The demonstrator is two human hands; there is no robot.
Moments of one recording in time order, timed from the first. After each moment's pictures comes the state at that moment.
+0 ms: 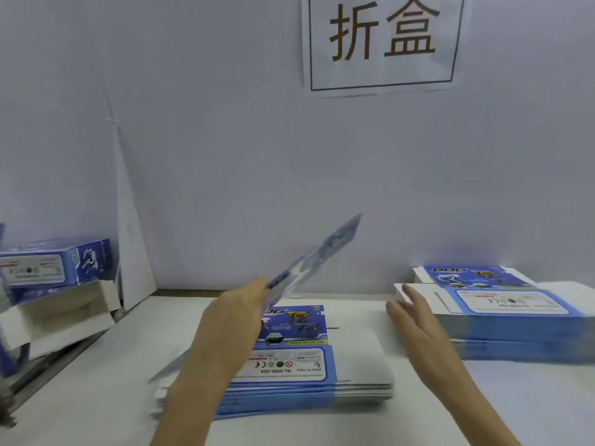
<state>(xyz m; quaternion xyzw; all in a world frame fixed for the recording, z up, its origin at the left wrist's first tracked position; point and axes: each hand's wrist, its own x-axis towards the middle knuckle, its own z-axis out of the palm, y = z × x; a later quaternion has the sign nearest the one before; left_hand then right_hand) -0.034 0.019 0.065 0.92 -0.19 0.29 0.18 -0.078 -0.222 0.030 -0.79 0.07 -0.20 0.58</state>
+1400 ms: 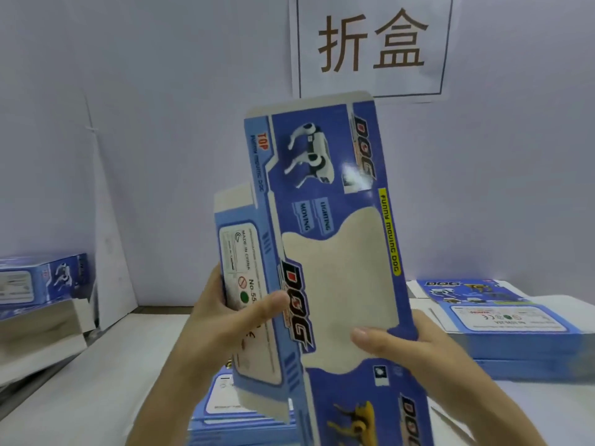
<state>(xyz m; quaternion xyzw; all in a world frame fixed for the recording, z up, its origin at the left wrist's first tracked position) -0.045 0.006 0.098 0.68 -0.18 0.06 0.71 -0.101 -0.216 0.090 -0.72 -0.08 0.00 0.68</state>
